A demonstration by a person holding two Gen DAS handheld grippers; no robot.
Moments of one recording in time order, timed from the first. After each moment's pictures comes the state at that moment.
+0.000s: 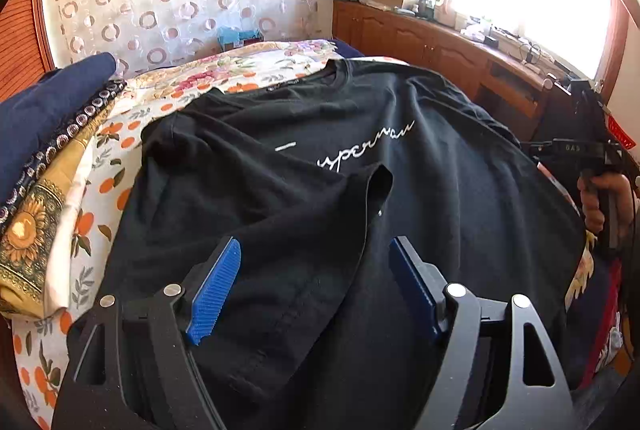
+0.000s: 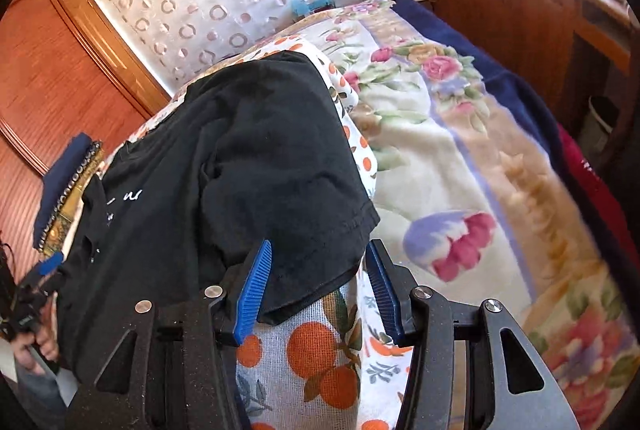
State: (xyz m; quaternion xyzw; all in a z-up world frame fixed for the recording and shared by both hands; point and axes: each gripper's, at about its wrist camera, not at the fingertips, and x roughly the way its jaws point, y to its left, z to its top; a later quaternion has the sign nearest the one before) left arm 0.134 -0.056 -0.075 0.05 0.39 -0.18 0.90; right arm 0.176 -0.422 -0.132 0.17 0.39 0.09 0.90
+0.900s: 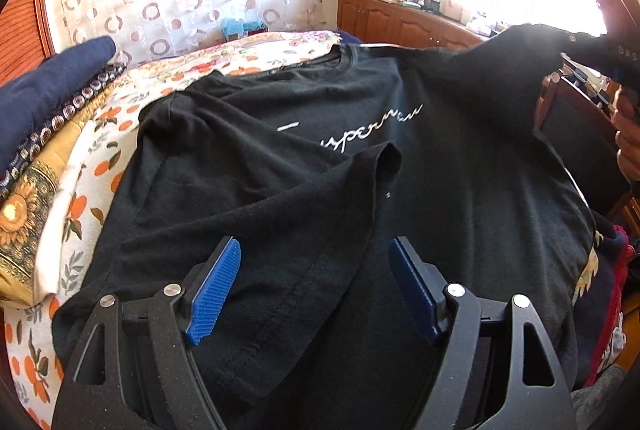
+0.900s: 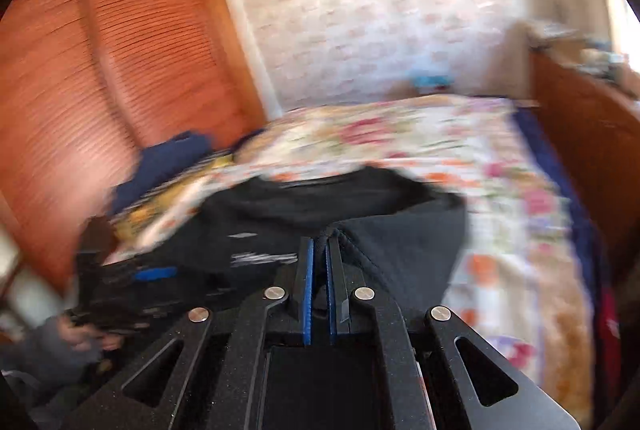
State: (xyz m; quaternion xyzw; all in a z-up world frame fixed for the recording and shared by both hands) left arm 0.131 -0.057 -0.087 0.05 0.39 -0.17 0.90; right arm 0.142 -0.309 -0.042 0.03 0.26 0.27 0.93
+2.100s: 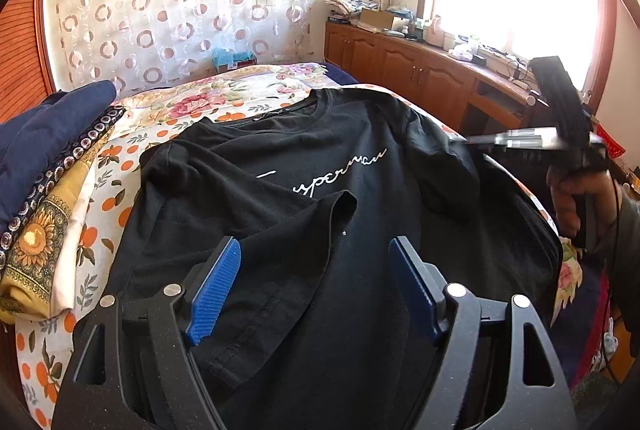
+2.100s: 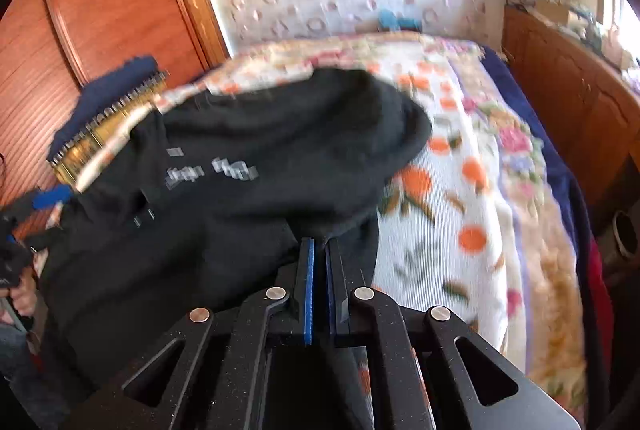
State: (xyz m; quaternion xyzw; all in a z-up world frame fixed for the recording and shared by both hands) left arm 0.113 -0.061 -0.051 0.04 0.35 -0.19 0.92; right arm 0.186 -0.293 -0.113 -0.01 0.35 0.18 0.92
